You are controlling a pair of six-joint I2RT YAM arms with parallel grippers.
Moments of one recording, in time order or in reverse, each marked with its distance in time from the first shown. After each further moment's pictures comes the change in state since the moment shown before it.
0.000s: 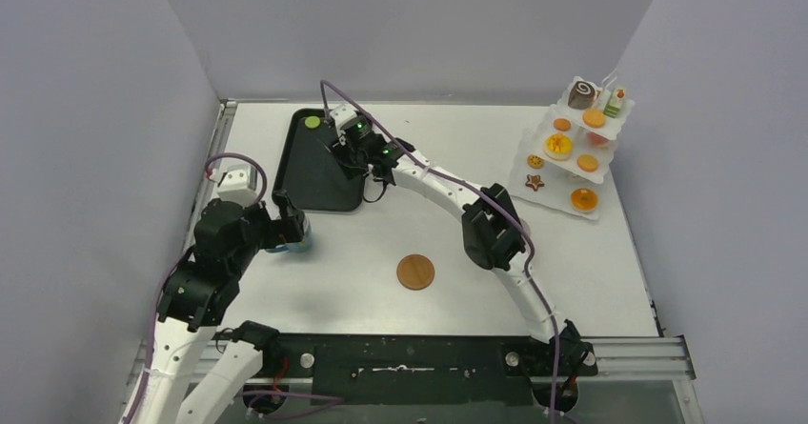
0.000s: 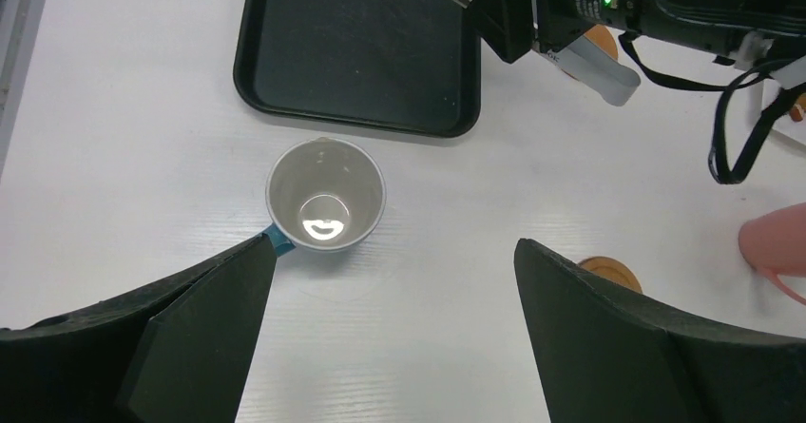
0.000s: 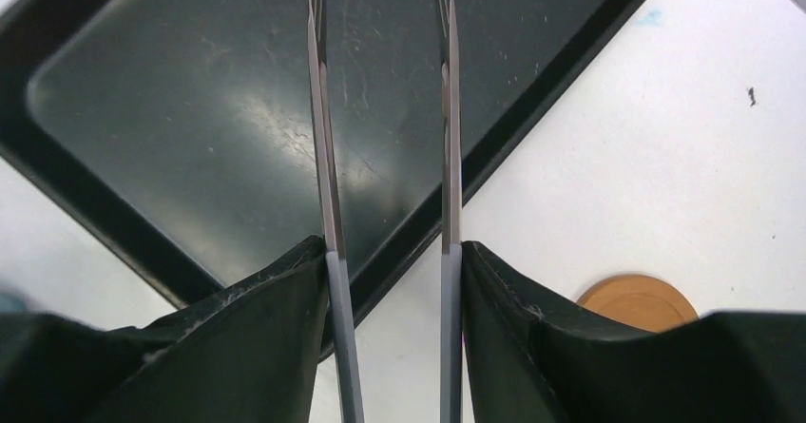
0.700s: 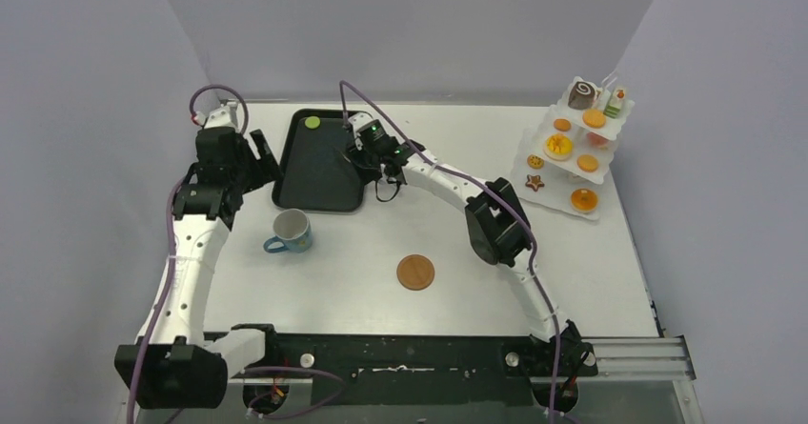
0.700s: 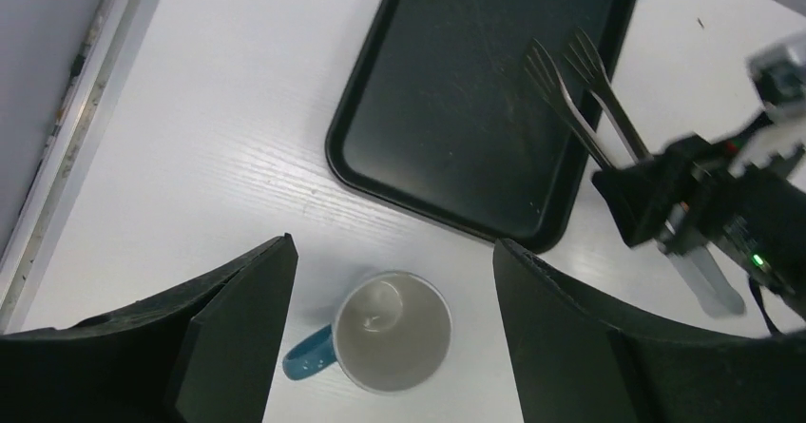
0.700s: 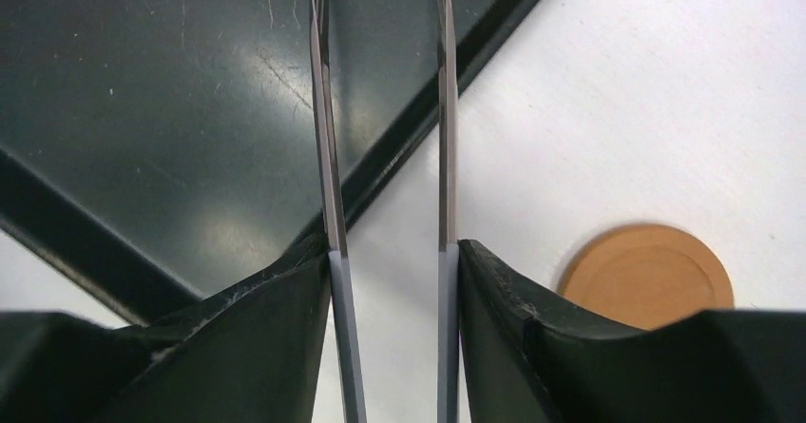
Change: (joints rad) left arm 0.248 0.484 0.258 0.076 0.018 -0.005; right arm -0.064 0.027 -0.093 0.006 -0.048 0.038
